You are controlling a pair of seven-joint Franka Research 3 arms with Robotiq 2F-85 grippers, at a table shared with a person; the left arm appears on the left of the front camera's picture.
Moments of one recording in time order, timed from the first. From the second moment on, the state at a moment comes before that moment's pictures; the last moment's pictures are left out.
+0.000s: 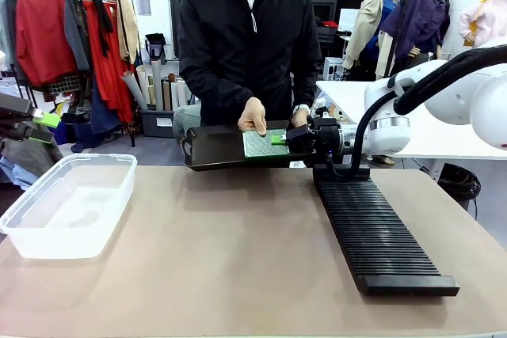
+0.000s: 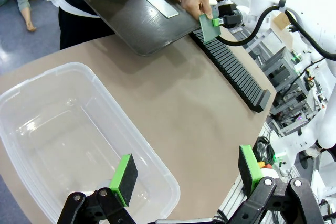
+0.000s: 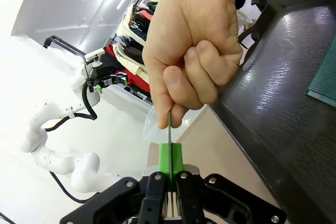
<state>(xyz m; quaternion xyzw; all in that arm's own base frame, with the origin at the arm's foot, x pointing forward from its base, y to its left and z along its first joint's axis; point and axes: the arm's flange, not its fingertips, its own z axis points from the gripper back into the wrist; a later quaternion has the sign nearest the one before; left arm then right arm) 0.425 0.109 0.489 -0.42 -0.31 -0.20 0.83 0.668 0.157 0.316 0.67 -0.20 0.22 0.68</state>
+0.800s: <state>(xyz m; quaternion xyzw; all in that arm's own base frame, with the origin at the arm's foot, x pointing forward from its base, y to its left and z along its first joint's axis) 0.425 0.109 0.489 -0.42 -0.31 -0.20 0.83 0.668 0.157 0.316 0.67 -0.20 0.22 0.68</state>
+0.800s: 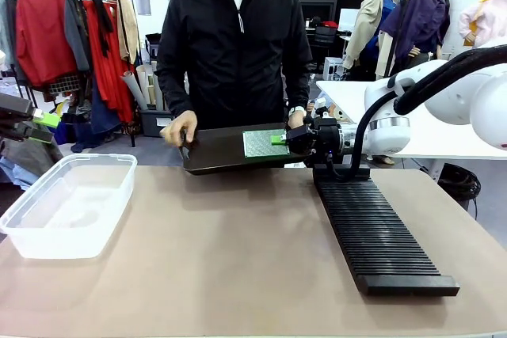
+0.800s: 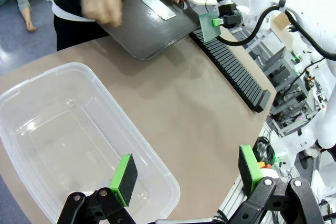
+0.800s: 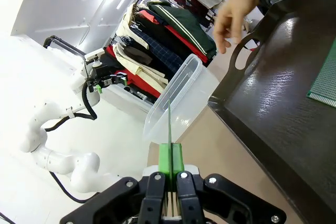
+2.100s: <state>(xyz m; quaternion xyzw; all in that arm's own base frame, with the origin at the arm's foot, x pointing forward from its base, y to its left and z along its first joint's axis) 0.425 0.109 0.489 -0.42 -0.31 -0.20 0.83 0.622 0.063 0.336 0.63 -0.24 0.23 0.70</state>
